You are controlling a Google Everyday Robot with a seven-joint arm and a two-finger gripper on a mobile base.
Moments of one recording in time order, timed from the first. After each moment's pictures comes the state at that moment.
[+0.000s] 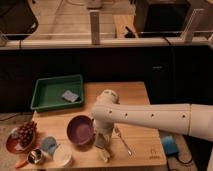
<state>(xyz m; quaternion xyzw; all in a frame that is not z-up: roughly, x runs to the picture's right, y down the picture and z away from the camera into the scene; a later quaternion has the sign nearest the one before) -0.027 0.229 0.727 -0.28 -0.21 -0.47 0.81</state>
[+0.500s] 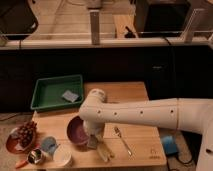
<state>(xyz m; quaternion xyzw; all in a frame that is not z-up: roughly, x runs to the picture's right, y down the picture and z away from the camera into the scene) -0.072 0.218 0.703 -0.25 -0.23 -0.55 0.76</state>
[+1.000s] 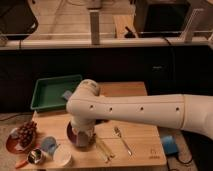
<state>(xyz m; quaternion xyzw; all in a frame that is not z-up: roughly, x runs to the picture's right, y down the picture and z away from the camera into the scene) -0.121 0.190 0.628 -0.18 -0.30 -0.64 0.69</state>
